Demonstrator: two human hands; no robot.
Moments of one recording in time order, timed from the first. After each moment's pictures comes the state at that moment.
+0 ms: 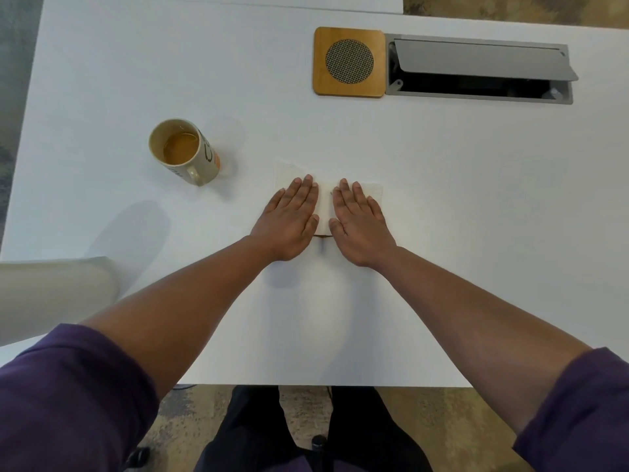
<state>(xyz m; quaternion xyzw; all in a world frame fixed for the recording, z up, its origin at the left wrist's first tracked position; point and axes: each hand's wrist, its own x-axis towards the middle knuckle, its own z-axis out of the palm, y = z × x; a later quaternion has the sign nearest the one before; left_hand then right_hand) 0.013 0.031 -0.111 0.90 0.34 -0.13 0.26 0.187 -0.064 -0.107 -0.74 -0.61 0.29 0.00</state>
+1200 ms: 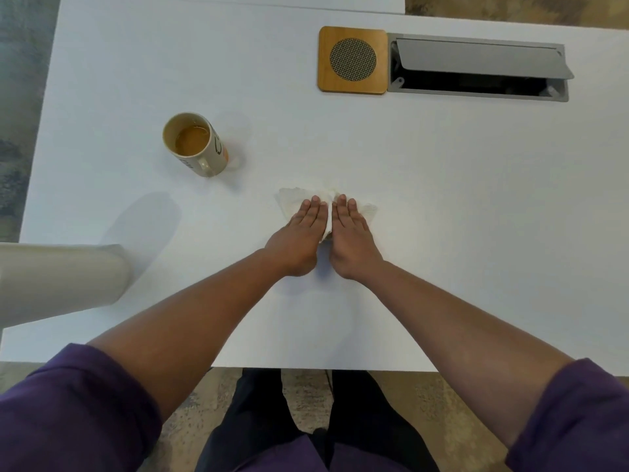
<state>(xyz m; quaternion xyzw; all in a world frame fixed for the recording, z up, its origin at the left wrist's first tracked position) 0.010 -0.015 -0.092 0.86 0.34 -0.20 0.33 0.145 -0.089 -0.098 -0.74 -0.57 0.35 0.01</state>
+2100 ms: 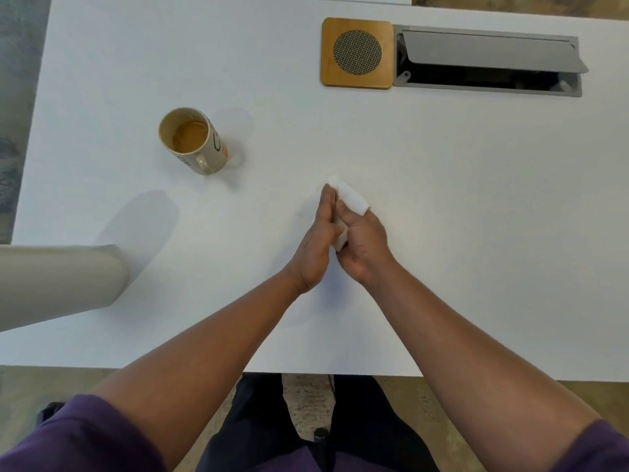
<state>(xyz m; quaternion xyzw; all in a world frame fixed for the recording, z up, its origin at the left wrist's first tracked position) 0.032 -0.048 -0.062 0.51 0.42 0.13 0.74 0.128 -0.074 -0.062 -0.52 0.05 0.60 0.61</state>
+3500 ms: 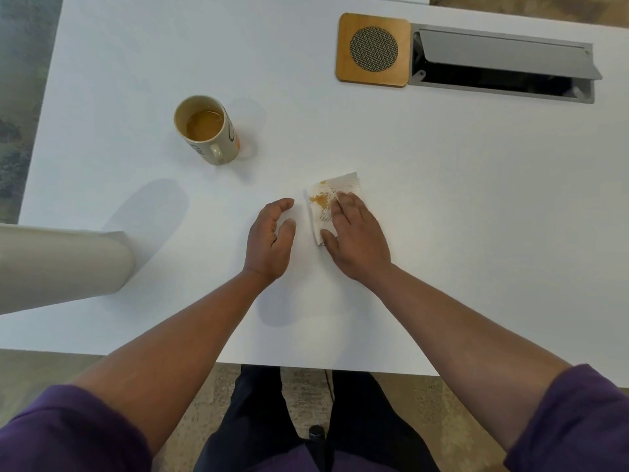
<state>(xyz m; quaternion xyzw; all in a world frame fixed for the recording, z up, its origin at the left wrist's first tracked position) -0.048 -0.028 -0.109 0.63 0.55 0.24 0.49 0.132 -0.088 -0.111 -0.74 -0.63 0.21 0.04</state>
